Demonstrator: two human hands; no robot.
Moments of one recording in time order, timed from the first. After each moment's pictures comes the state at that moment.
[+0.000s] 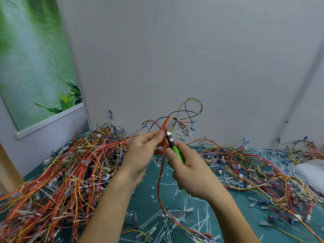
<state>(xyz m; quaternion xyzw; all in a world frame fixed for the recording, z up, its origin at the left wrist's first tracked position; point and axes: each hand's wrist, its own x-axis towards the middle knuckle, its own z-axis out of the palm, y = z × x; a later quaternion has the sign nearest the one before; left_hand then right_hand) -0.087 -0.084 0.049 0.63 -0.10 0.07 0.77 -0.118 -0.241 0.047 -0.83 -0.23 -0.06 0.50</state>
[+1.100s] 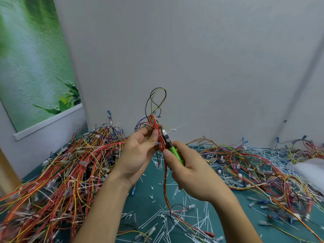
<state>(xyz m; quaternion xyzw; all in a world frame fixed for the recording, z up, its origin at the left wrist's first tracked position) -0.088 -0.078 0.052 0.50 -0.19 0.05 0.85 -0.129 -0.249 0.058 -0.83 -0.27 -0.05 0.49</state>
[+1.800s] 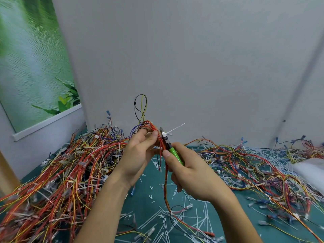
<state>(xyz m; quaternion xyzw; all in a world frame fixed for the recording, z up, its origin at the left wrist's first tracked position) -0.091 -0.078 0.052 0.55 -0.17 0.03 0.81 -0.128 -0.249 0.060 -0.83 -0.27 -0.03 0.49</state>
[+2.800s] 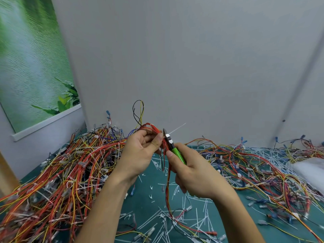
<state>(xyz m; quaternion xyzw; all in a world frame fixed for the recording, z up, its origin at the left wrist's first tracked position) -0.088 -0.081 0.049 0.65 -0.14 0.13 0.74 -0.120 -0.256 0.054 -0.84 -0.27 -0.04 0.46</state>
